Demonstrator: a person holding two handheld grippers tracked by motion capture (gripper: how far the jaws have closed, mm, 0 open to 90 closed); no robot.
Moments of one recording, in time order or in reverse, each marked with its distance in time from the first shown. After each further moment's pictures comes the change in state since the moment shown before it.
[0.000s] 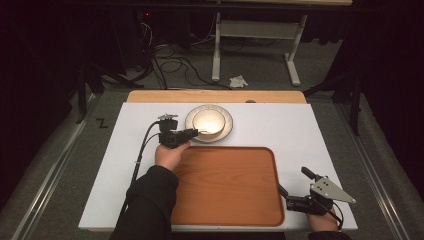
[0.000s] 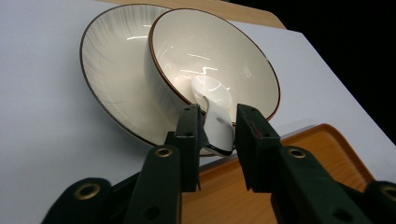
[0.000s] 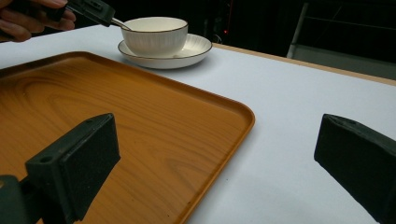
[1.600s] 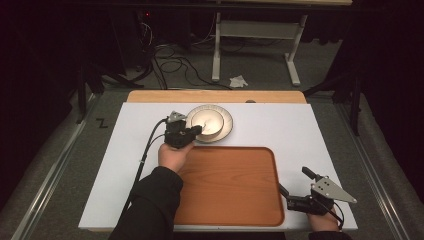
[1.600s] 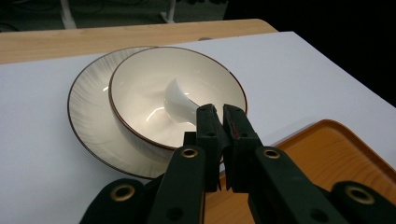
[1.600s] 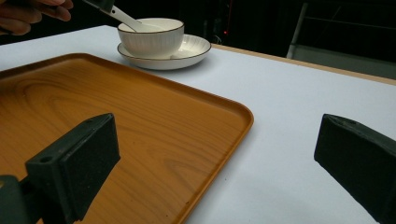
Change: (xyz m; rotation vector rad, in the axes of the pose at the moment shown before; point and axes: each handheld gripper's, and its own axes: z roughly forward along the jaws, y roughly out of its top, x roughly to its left) left arm -0.034 0.003 -0.005 -0.066 0.048 0.216; right arm -0.002 0.000 -0.001 -0.003 0.000 0.005
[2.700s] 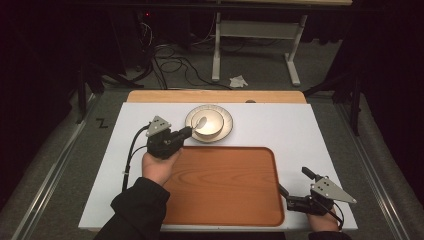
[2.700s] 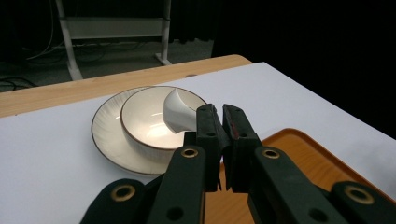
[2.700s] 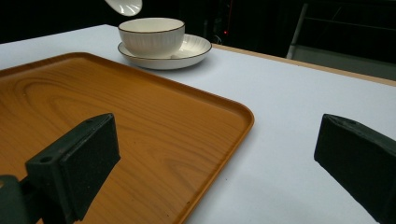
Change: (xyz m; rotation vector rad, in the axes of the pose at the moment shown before) left arm -0.021 -0.005 -0.081 -0.158 -0.019 0.095; right arm 0.001 0.000 0.000 -0.001 -0.001 -0.009
